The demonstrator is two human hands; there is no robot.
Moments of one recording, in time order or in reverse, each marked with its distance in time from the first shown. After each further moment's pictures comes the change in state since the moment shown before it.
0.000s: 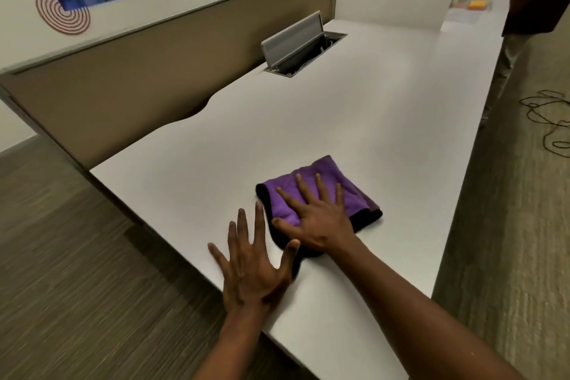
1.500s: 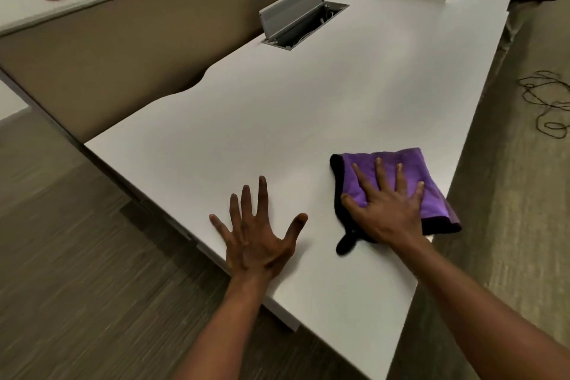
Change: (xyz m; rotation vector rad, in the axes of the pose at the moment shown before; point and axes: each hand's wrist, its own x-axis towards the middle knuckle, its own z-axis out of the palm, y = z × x) left_hand -0.005 -0.006 -0.005 0.057 -0.094 -0.031; right_hand -0.074 0.074 0.008 0.024 0.090 0.376
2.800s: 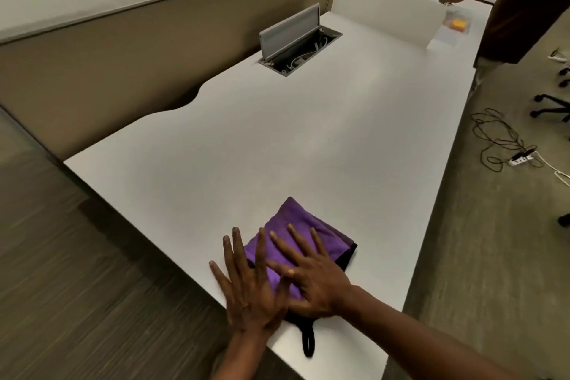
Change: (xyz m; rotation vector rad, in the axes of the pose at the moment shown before) left_hand -0.003 -0.002 0.001 -0.150 0.140 0.090; right_hand -0.015 -0.083 0.001 -0.117 -0.170 -0.811
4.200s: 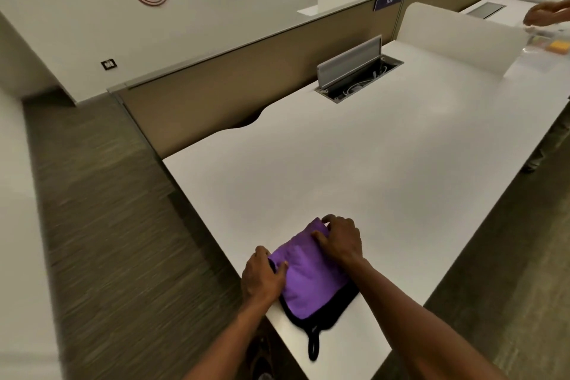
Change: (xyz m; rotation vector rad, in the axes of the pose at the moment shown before) left_hand 0.011 0.032 -0.044 -0.074 -0.161 -0.520; right_hand 0.041 0.051 -0.062 0.481 0.143 0.572
